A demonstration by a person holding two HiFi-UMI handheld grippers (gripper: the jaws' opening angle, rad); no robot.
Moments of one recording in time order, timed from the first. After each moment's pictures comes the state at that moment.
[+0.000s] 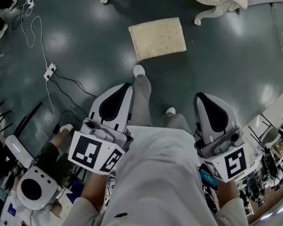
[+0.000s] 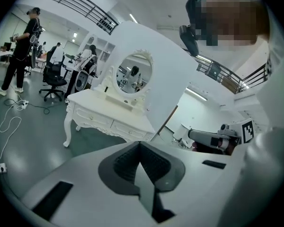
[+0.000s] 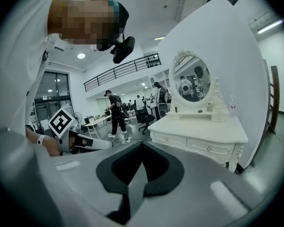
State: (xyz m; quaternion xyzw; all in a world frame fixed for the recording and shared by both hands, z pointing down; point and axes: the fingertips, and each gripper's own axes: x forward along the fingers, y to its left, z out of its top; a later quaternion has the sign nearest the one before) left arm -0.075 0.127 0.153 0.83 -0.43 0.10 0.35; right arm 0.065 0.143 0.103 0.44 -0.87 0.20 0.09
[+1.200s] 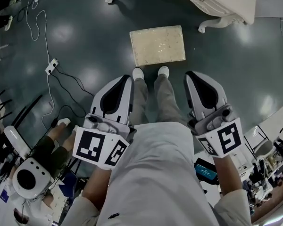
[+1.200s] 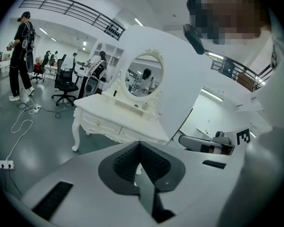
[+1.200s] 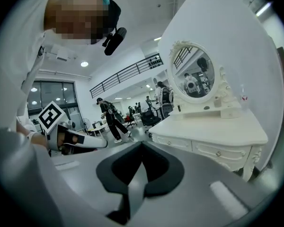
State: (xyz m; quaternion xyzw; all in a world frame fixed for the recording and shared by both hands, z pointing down) left arm -0.041 0.050 0.165 0.79 -0.51 0.10 0.34; right arm 0.089 0.037 0.150 0.40 -0.89 0.21 0.05
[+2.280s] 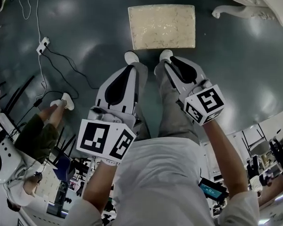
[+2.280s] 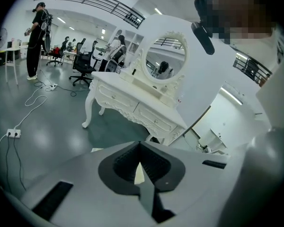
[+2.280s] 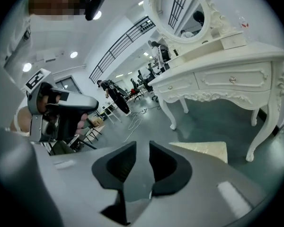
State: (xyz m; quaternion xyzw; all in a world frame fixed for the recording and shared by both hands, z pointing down) left arm -0.026 0.066 0.326 0.71 -0.55 0.12 0.42; right arm 0.064 0.070 0.416 0.29 -0.87 0.37 0.16
